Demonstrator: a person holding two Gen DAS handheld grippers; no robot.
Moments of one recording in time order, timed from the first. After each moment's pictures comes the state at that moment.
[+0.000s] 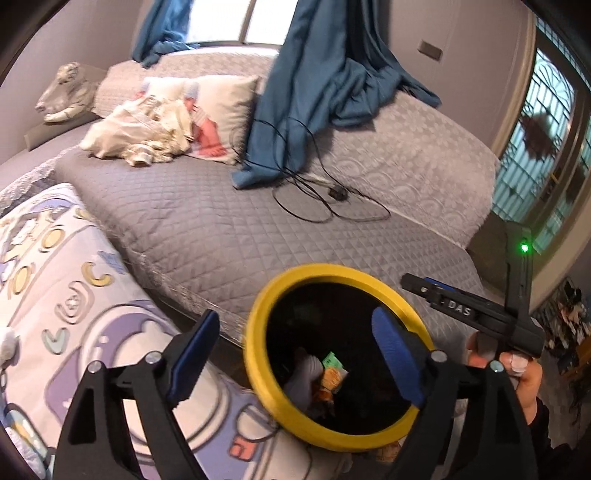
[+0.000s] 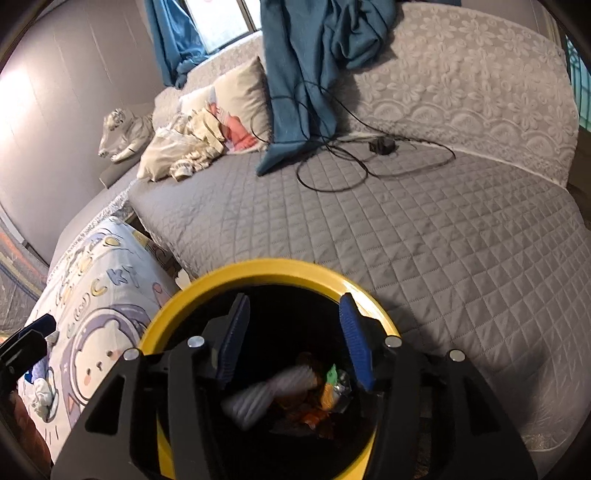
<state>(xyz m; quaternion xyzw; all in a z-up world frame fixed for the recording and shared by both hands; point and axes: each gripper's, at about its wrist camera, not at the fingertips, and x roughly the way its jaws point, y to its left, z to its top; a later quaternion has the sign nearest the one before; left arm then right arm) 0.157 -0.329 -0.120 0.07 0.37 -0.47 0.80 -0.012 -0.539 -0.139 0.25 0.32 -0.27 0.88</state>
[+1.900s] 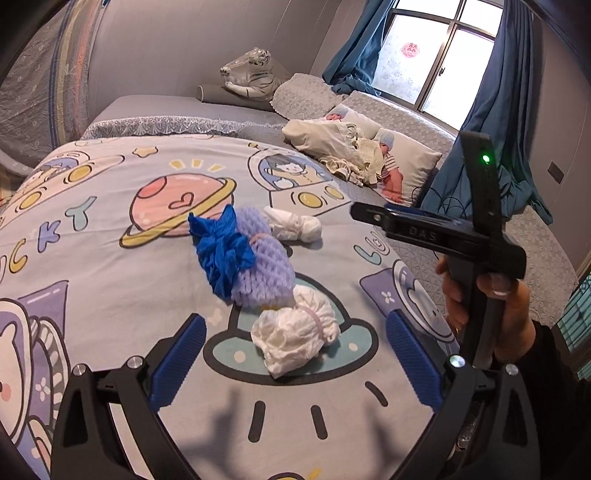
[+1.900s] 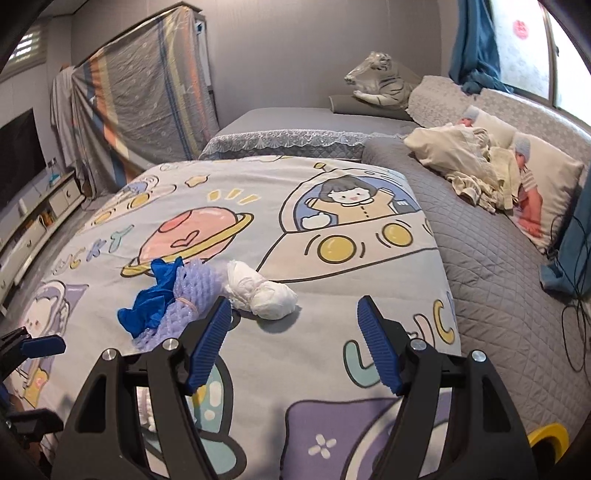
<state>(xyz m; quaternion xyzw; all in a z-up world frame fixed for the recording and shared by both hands) 0.187 0.020 -0.154 -0.08 0.38 -0.24 0.89 0.267 -0.179 -0.119 -0.02 0.37 0.12 0.92</state>
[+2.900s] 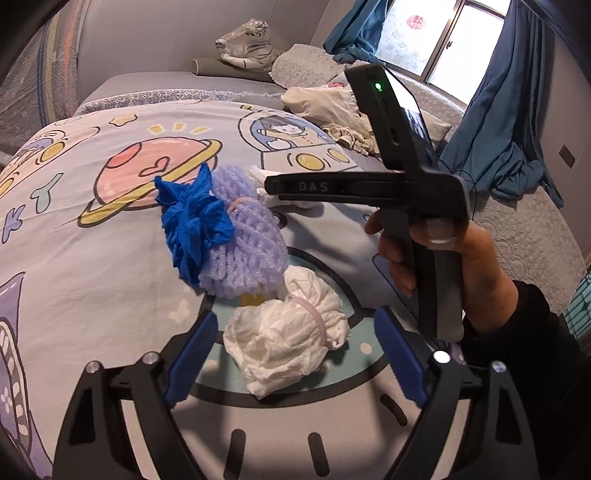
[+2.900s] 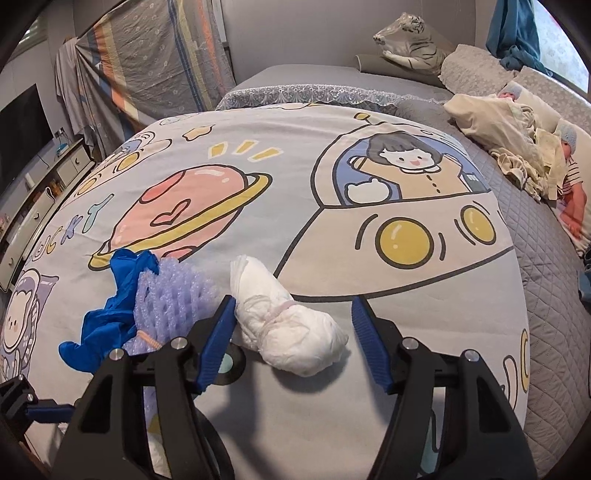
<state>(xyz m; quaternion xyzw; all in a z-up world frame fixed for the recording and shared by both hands) 0.216 -0.018 -0.190 -0.06 0.43 -0.24 0.87 0.347 -0.142 -0.178 -0.03 0.44 0.15 0.88</state>
